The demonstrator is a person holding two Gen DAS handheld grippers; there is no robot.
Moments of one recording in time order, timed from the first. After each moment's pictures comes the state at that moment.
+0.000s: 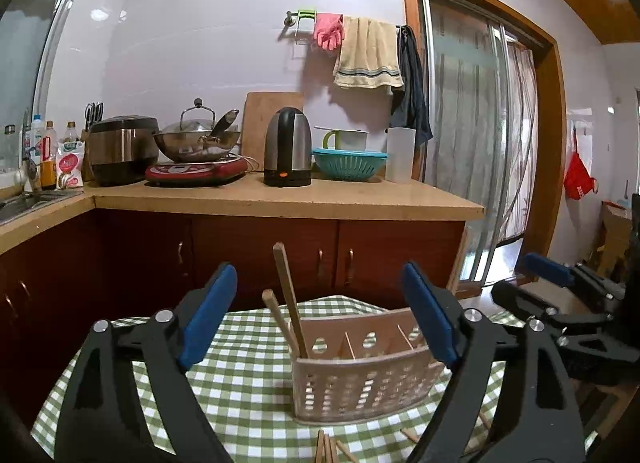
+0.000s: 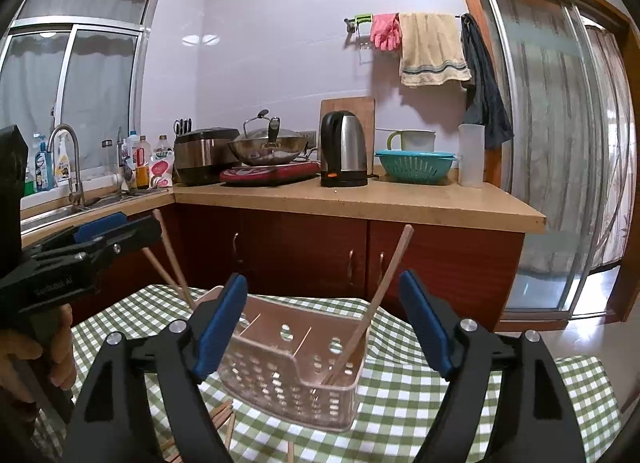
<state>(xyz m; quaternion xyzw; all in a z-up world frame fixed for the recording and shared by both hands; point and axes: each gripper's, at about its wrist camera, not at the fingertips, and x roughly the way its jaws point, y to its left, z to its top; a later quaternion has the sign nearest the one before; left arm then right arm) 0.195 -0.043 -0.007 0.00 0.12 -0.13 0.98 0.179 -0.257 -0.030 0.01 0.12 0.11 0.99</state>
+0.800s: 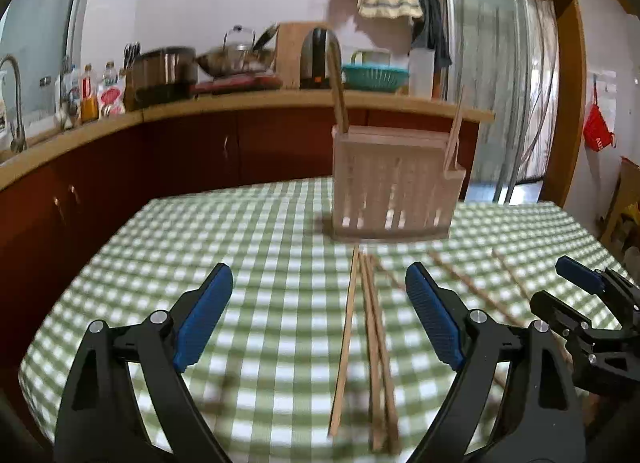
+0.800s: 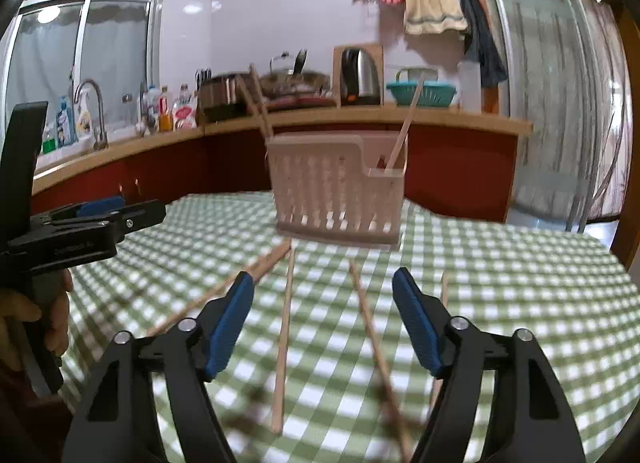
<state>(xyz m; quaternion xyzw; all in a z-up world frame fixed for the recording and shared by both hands) 0.078 -0.005 -0.121 0.02 0.24 -0.07 0.97 0.051 -0.226 -0.155 0.02 0.20 0.12 0.97</state>
